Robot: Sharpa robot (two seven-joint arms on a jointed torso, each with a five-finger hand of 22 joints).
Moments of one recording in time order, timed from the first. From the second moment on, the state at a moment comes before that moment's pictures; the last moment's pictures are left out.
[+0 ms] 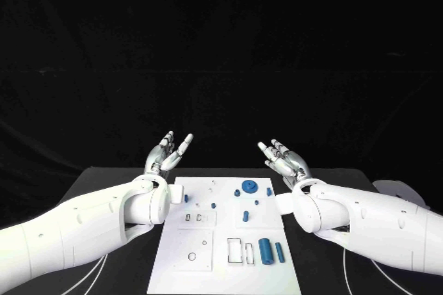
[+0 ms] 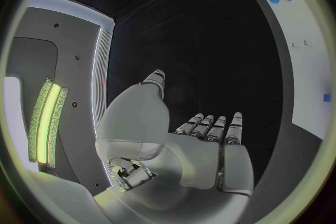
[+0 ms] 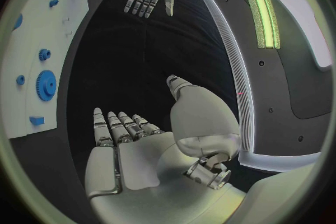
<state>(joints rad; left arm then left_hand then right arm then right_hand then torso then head) 1.12 -0.69 -0.03 1.34 0.00 -0.61 0.53 1.16 -0.06 0.05 0.28 0.19 0.03 0.12 0.00 0.01 0.01 0.13 0.01 0.00 0.01 0.18 0.01 0.00 0.05 0.08 0.27 0.02 0.02 1.14 -0.72 -0.10 1.43 -0.06 -0.55 0.42 1.00 0.01 0.20 0.24 0.20 0.04 0.12 0.01 0.02 0.06 0.24 0.01 0.01 0.06 0.22 0.01 0.02 0.09 0.12 0.27 0.03 0.03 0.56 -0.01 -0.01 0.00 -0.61</state>
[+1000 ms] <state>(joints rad) 1.16 -0.84 -0.02 1.50 -0.01 -0.52 0.56 1.46 -0.09 0.17 0.28 0.19 0.77 0.20 0.28 0.18 0.91 0.19 0.14 0.07 0.90 0.16 0.31 0.20 0.17 0.87 0.26 0.33 0.12 1.26 -0.73 -0.12 1.32 -0.58 -0.41 0.36 1.29 -0.05 0.38 0.01 0.17 0.64 0.17 0.23 0.17 0.85 0.22 0.09 0.06 0.80 0.20 0.20 0.13 0.15 0.59 0.29 0.24 0.10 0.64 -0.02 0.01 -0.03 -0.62</state>
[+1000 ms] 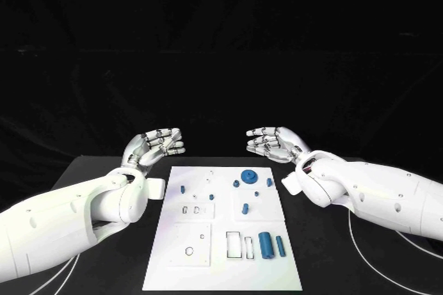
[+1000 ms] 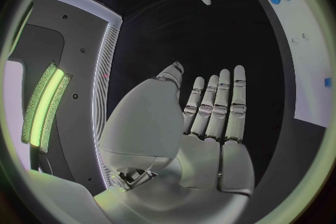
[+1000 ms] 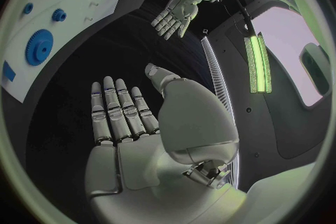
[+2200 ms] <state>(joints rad) 1.20 -0.94 0.00 1.71 -0.03 -0.46 0.52 1.49 -0.12 0.20 0.27 0.19 0.82 0.21 0.29 0.18 1.00 0.17 0.12 0.07 0.99 0.13 0.33 0.24 0.17 0.94 0.23 0.35 0.11 1.34 -0.70 -0.11 1.37 -1.62 -0.23 -0.03 1.26 -0.23 0.50 0.04 0.20 0.96 0.16 0.25 0.25 1.17 0.10 0.07 0.14 1.46 0.01 1.40 1.25 0.10 1.35 0.11 1.23 1.03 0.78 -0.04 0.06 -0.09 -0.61</state>
